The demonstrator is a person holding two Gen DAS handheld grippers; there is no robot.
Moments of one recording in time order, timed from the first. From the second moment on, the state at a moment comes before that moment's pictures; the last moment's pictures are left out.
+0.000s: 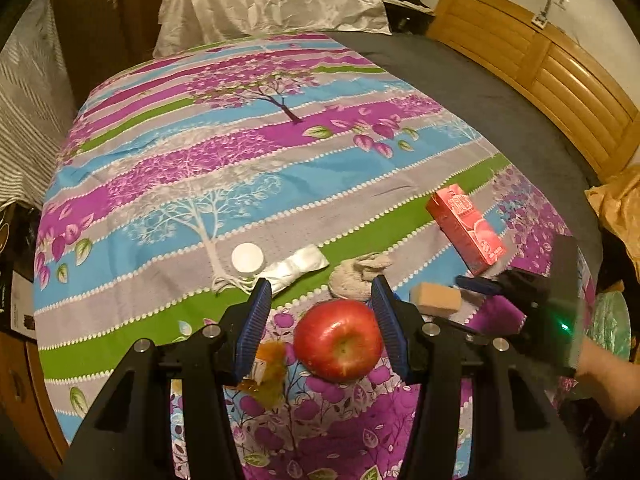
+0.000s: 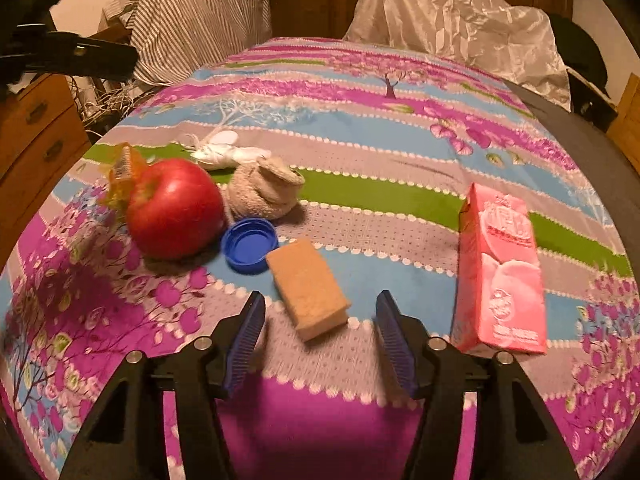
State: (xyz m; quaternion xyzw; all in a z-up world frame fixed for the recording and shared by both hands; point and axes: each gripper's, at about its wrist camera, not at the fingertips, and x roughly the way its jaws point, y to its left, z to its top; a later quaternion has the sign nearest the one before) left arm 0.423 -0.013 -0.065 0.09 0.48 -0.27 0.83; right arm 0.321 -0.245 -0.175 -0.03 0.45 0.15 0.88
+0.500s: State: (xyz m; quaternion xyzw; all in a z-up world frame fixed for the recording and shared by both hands) left arm 0.446 0.008 -0.053 0.04 0.48 -0.23 0.85; right arm 0.264 -0.278 -0.146 0.07 0.42 0.16 0.89
